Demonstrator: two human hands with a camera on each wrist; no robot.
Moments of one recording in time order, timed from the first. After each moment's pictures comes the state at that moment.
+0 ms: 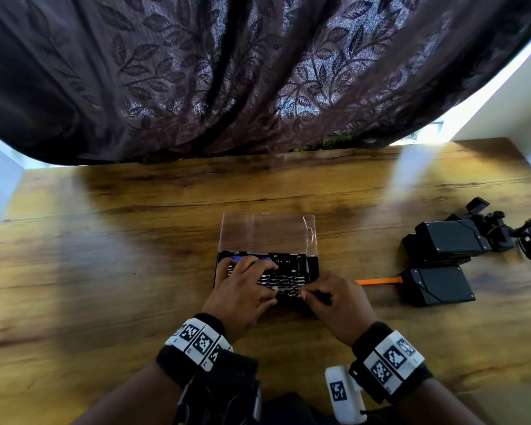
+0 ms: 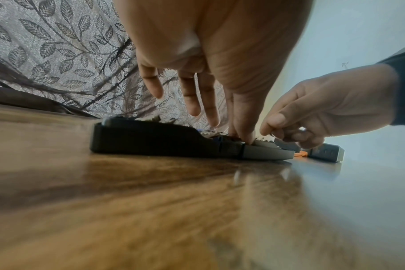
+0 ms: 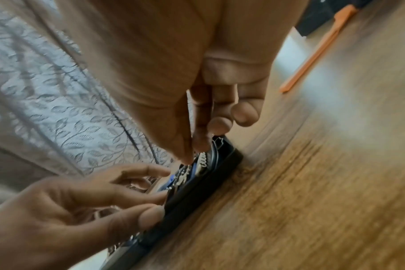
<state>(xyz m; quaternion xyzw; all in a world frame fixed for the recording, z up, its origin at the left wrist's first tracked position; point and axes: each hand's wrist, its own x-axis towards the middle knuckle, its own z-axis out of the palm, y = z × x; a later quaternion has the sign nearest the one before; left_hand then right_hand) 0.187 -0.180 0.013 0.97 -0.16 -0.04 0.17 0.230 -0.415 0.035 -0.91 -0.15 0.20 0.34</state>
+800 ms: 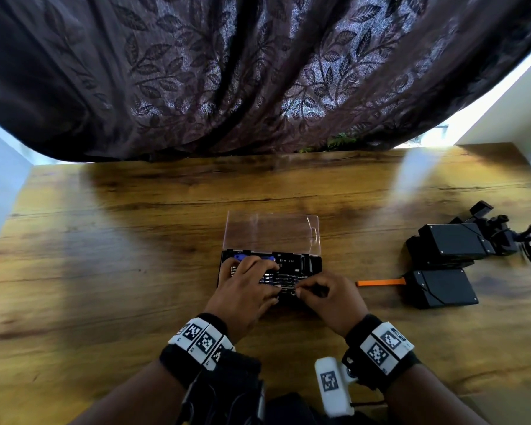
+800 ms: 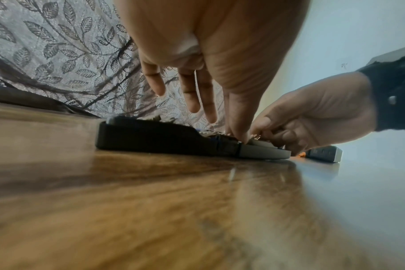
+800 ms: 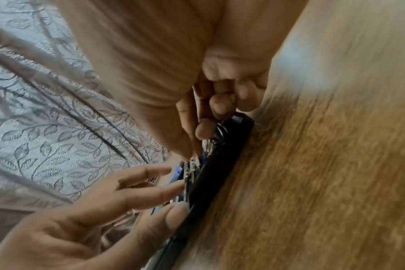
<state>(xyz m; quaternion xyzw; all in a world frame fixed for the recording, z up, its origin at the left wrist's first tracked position) 0.182 -0.180 0.013 0.97 -0.14 -0.03 0.17 0.234 -0.402 0.029 -0.89 -0.10 0.22 0.39</state>
